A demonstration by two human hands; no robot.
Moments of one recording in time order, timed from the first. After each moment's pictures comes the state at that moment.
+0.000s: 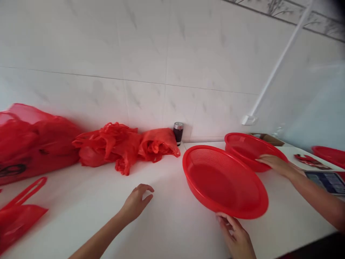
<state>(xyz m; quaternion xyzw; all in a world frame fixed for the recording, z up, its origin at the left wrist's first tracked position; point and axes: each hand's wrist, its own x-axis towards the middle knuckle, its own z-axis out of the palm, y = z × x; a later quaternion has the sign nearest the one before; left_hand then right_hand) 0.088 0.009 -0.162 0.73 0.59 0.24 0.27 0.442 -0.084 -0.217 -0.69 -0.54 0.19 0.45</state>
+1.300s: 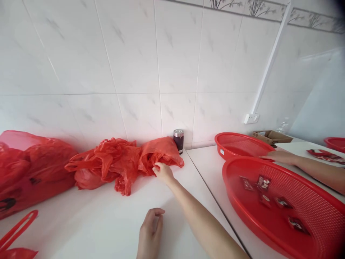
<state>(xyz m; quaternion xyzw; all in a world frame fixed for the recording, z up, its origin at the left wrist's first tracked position) 0.131 0.001 -0.205 0.59 0.57 0.46 0.33 0.221 0.170 -0.136 -0.49 -0.72 0.20 0.45</state>
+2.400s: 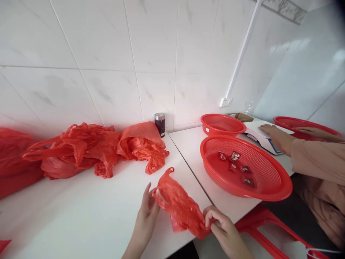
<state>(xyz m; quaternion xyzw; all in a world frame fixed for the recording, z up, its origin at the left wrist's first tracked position) 0.170 -0.046 -0.173 0.47 0.51 0.44 0.57 0.410 -0.135 -0.189 -0.57 -0.58 0.39 0.44</state>
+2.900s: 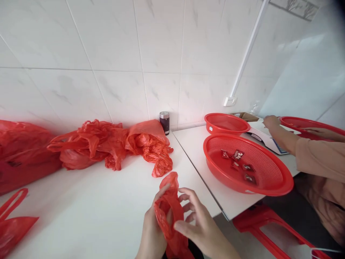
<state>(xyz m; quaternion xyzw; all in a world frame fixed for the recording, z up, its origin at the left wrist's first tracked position) 0.183 -0.102 -0.135 0.49 0.44 0.50 0.56 0.336 -0.132 -0.121 -0.50 -0.58 0.48 0.43</state>
